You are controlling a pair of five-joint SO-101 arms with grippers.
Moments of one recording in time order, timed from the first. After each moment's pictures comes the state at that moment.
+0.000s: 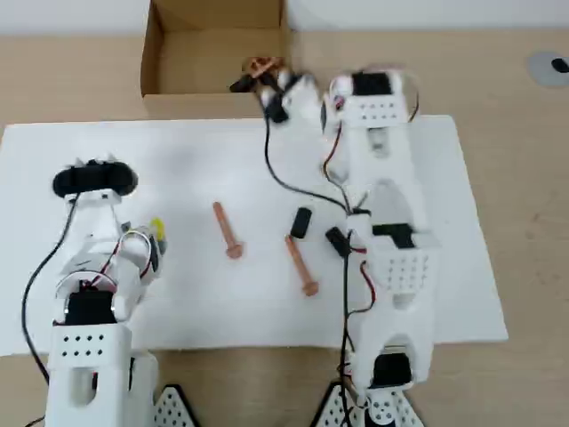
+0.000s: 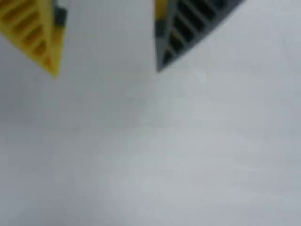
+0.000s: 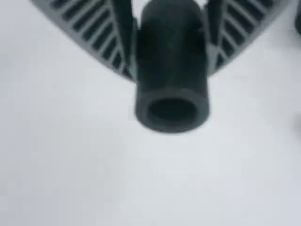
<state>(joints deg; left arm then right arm) -8.1 -67.0 75.1 44.4 -3.5 -9.0 35.4 -41.4 97.3 32.7</state>
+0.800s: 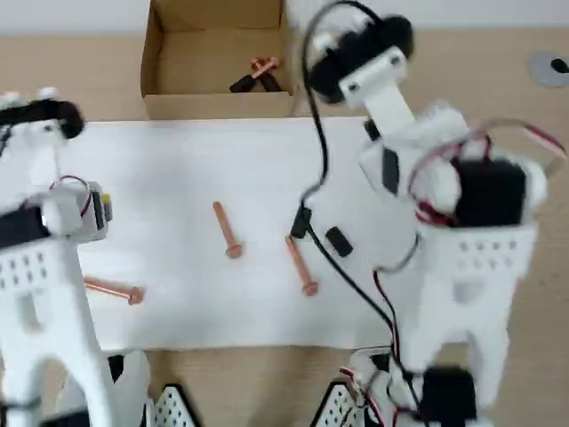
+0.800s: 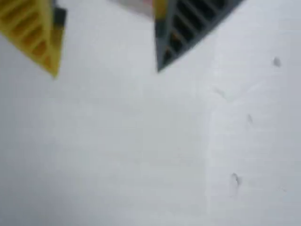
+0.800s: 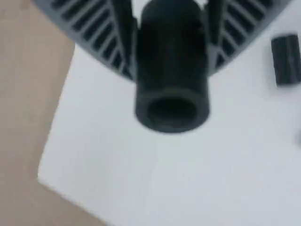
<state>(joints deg) -19.1 -33.1 25.8 80.1 -24.4 -5.7 -24.7 -14.7 98.6 20.6</state>
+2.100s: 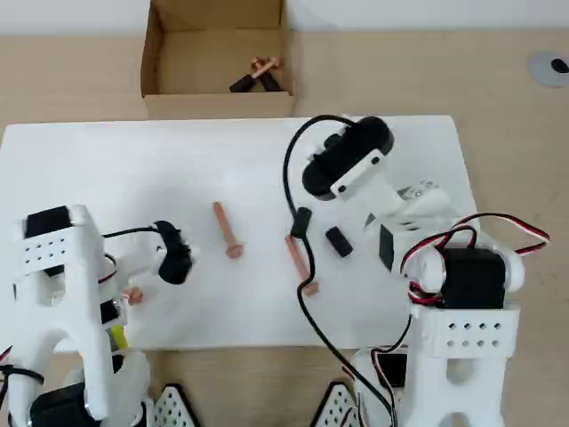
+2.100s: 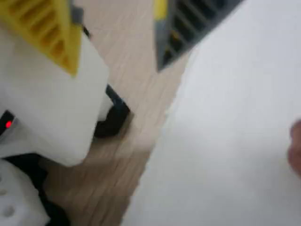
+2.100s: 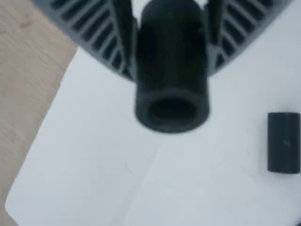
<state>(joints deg) -21.6 -27.8 46.5 100.1 -93.1 -3.7 -49.1 21.8 89.5 32.6</state>
